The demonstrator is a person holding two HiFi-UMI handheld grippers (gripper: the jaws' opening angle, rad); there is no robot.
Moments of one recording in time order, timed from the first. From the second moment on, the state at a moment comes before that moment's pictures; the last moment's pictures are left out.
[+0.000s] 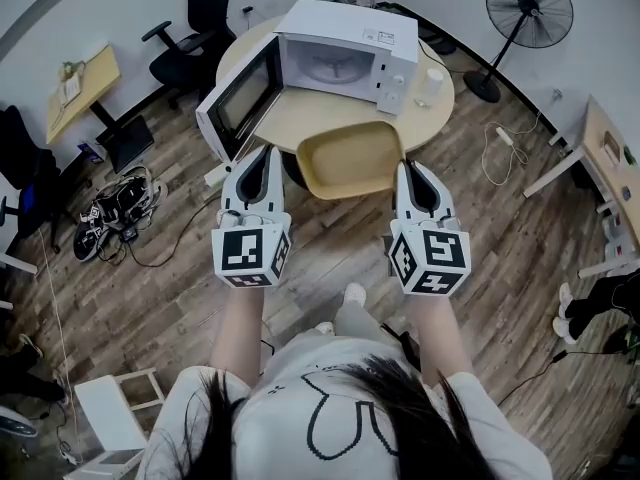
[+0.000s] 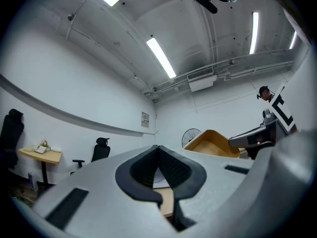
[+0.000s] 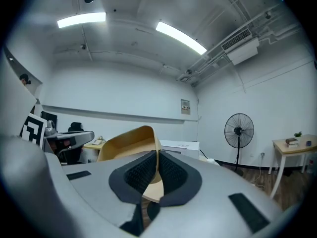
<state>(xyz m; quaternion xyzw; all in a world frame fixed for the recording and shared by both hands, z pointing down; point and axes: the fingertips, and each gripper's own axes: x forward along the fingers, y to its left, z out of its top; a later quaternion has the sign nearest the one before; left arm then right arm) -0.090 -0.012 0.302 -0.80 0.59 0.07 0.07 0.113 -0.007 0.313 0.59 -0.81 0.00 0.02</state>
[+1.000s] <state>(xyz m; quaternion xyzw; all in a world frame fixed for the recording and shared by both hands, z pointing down) -0.093 -0.255 0.312 -0.78 0.62 0.04 0.07 0.106 -0.270 0.342 0.56 -0.83 0.05 0.01</state>
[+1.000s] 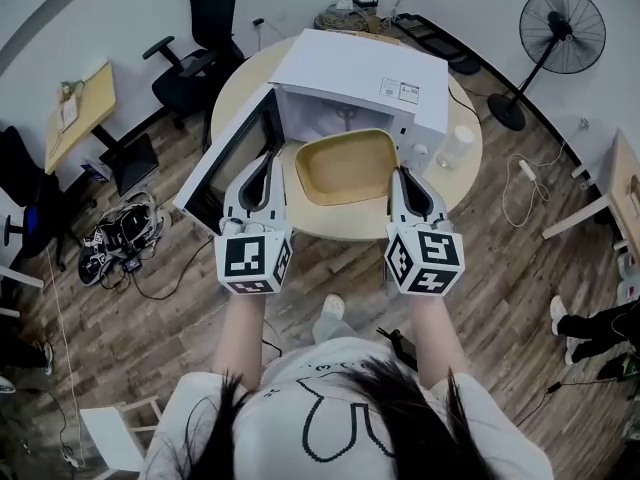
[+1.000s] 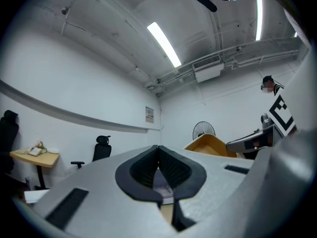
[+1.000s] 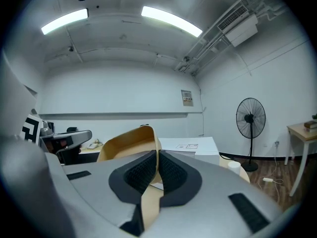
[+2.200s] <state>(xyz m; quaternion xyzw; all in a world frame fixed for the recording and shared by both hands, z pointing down) -0.118 -0.400 0.372 -0.78 0.62 -0.02 0.02 0.061 -0.462 0.504 0.53 -0.80 0.27 0.07</state>
